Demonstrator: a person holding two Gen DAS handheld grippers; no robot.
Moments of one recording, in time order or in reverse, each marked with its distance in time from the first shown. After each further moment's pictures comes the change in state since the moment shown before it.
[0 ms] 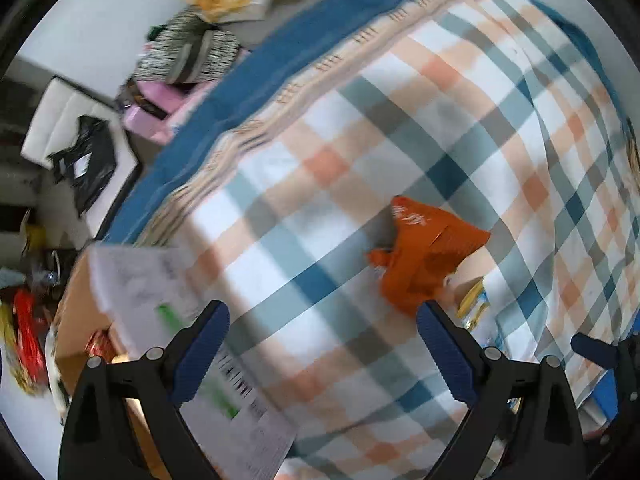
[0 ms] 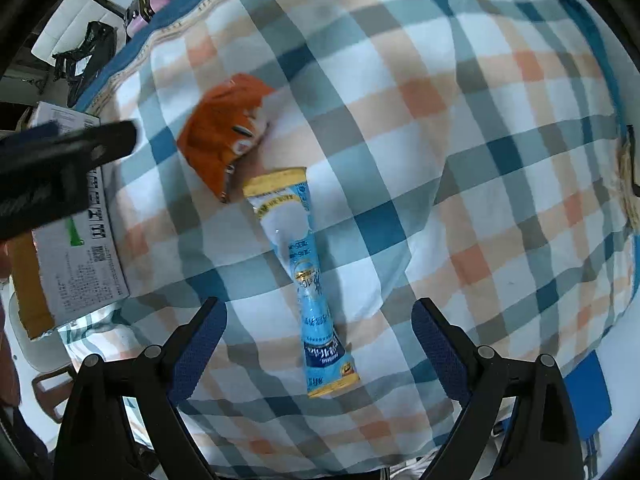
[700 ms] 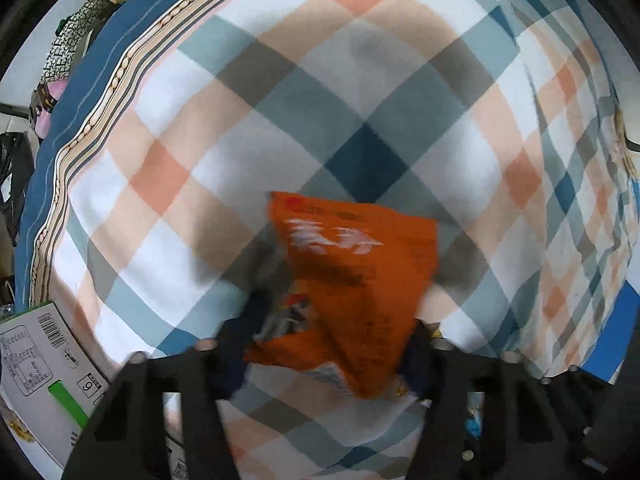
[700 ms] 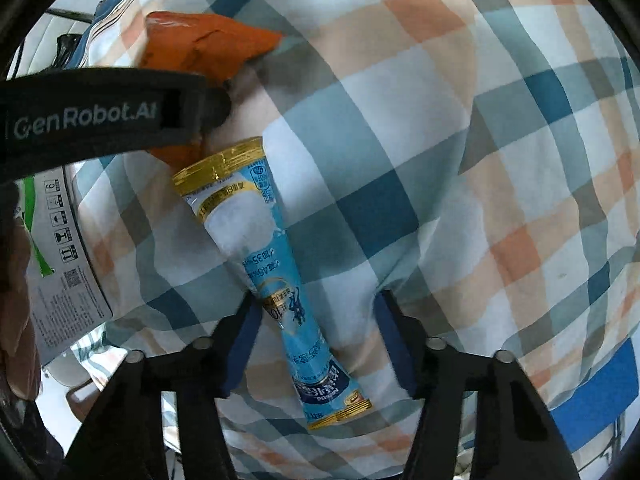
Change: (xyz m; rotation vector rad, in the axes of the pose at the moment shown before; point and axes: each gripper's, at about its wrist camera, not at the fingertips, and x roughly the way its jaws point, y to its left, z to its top) left arm 0.072 -0.055 0.032 0.104 0.130 -0.194; right arm 0.061 -0.020 0.007 0.116 0.121 0.071
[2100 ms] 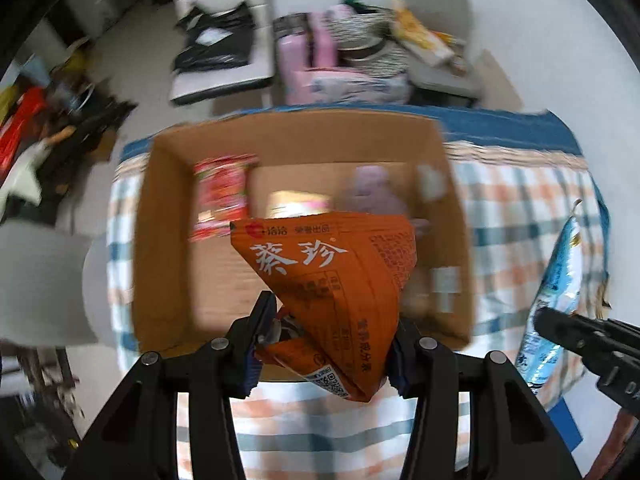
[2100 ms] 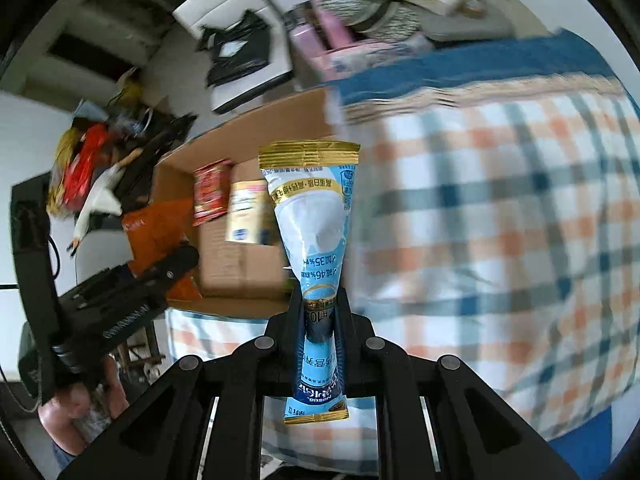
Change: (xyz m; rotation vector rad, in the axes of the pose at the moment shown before) left arm -0.166 0.248 -0.338 -0.740 -0.328 0.031; right arm -0.160 0.284 -0.113 -0.452 -0.231 0.160
